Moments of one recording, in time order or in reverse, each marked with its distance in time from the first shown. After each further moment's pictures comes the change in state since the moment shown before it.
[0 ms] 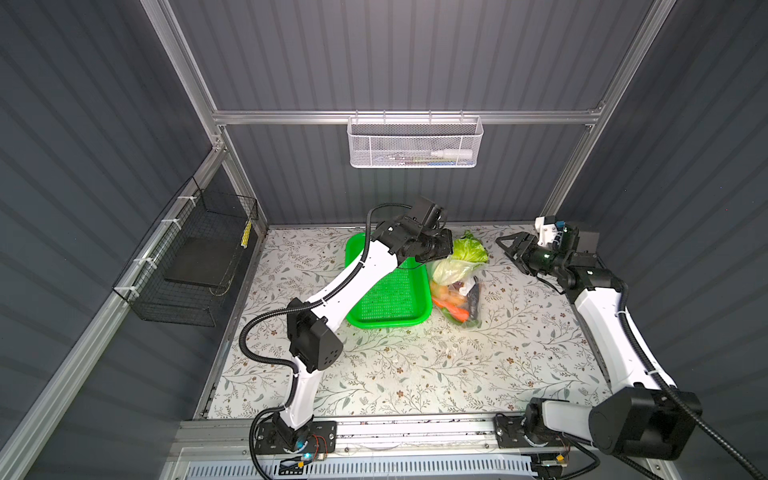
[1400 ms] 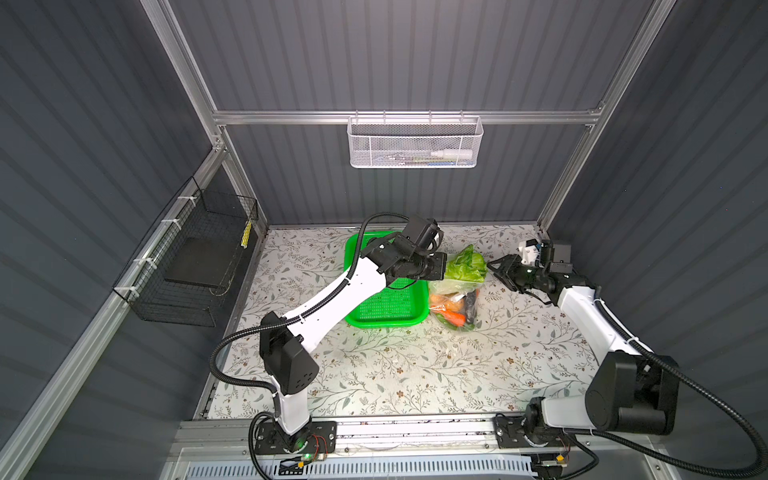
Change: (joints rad) left arm -0.050 -0.232 -0.338 0.037 -0.078 0.207; right arm 0.019 0.128 -0.159 0.103 0.035 -0.026
